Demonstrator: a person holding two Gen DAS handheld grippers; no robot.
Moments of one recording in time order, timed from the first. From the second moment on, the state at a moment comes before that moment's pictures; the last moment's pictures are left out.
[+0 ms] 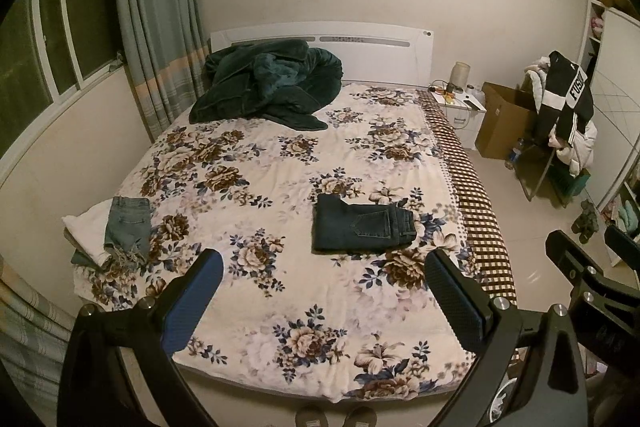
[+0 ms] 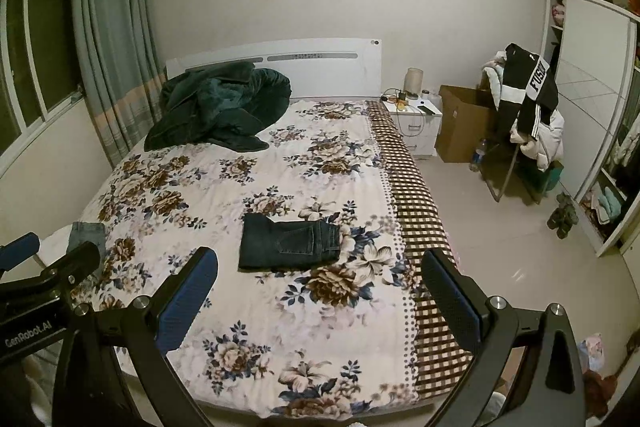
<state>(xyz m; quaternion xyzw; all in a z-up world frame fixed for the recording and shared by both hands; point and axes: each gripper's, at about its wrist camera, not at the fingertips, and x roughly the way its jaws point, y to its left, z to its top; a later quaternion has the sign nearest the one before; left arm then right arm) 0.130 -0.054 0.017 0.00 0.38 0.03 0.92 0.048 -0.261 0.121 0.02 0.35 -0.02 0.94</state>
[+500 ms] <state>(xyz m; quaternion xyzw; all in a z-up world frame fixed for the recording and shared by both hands) 0.124 -0.052 0.014 0.01 0.38 0.03 0.92 0.044 -0.261 0.114 0.03 0.35 -0.01 0.93</state>
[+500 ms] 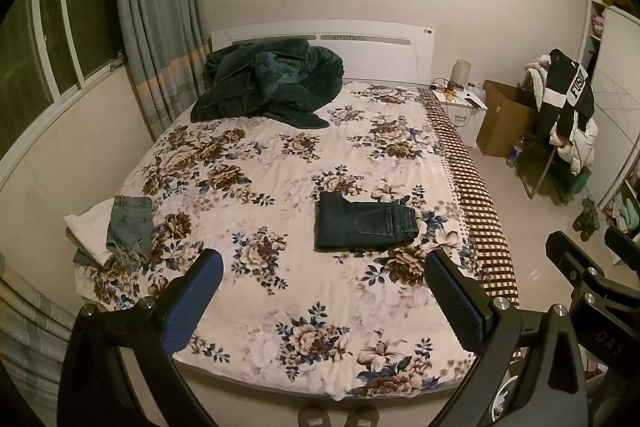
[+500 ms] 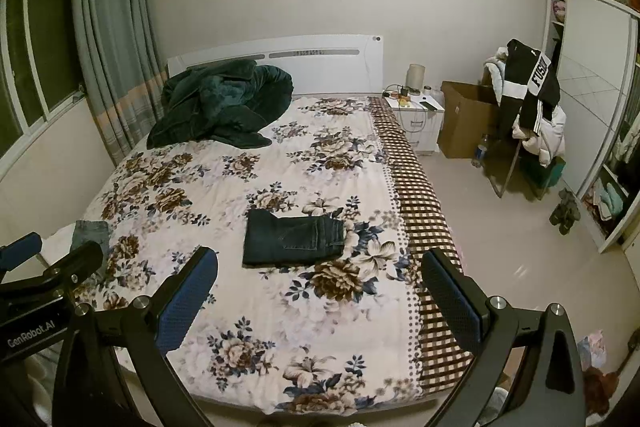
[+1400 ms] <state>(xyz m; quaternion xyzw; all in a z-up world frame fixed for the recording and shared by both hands) 0.119 -0.051 0.019 0.01 0.38 0.03 0.93 0.046 -0.264 0.122 0.02 0.35 -0.01 0.94</state>
